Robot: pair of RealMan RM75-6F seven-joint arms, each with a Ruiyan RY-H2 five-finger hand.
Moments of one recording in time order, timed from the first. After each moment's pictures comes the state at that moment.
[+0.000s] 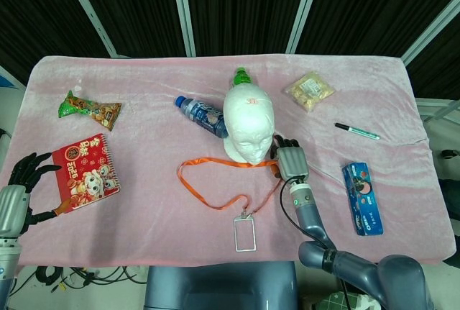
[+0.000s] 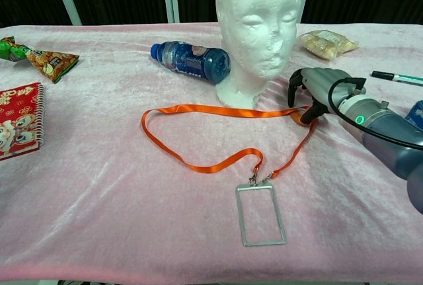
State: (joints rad) left arm -0.15 -1.24 -0.06 -1.51 1.52 1.53 -0.34; right arm 0.73 -1.93 0.27 -0.94 -1.03 0.97 -0.33
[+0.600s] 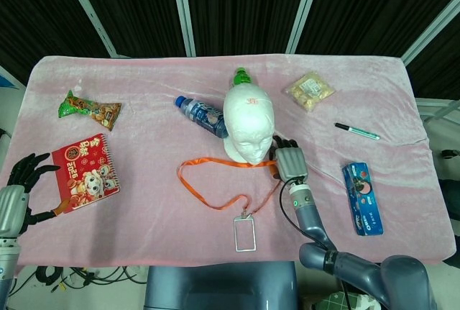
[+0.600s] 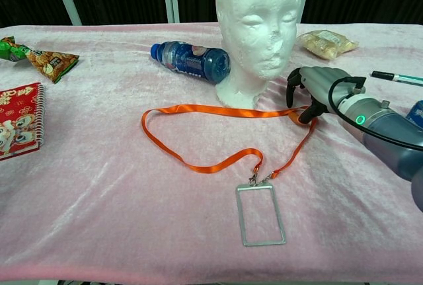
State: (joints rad) left arm -0.14 -1.23 -0.06 -1.53 1.50 1.52 -0.33; right arm 0.72 -1.92 0.28 -0.97 -1.03 0.97 -0.35
